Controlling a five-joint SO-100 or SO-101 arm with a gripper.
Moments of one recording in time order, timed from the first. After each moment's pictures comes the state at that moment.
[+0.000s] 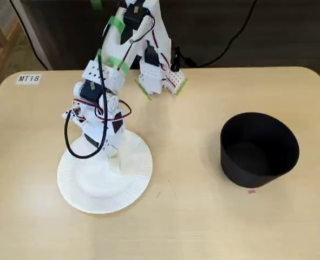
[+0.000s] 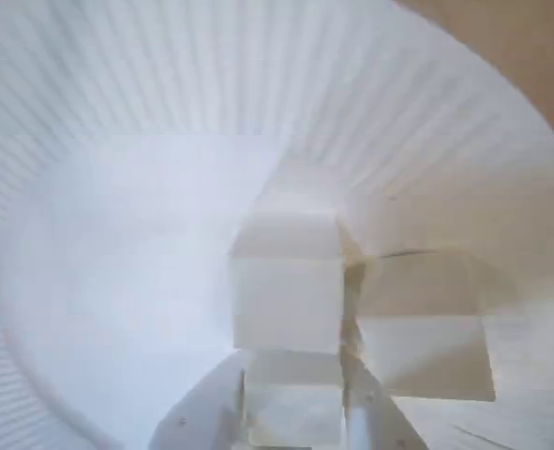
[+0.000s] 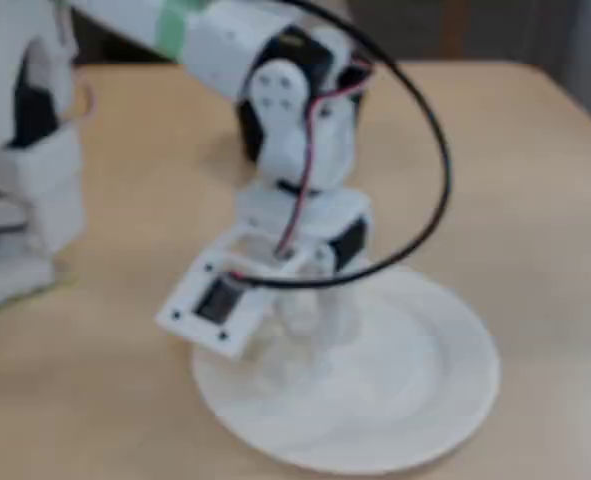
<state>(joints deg) 27.9 76.6 93.8 65.3 7.4</state>
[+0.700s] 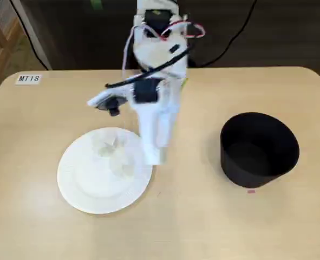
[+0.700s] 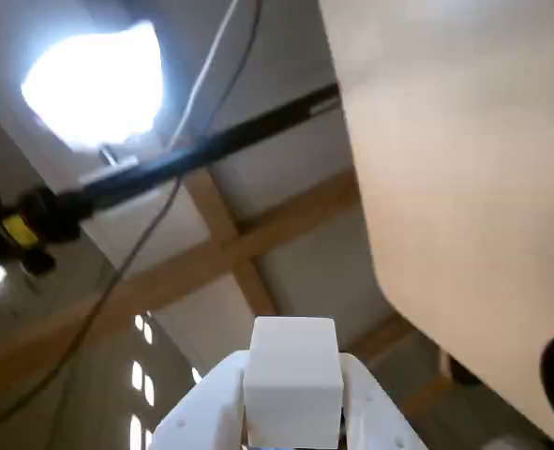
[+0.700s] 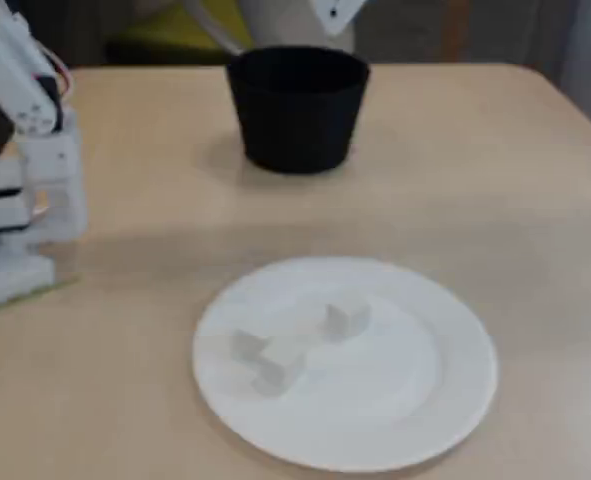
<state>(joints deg) -14.3 115.6 96.4 42.1 16.7</state>
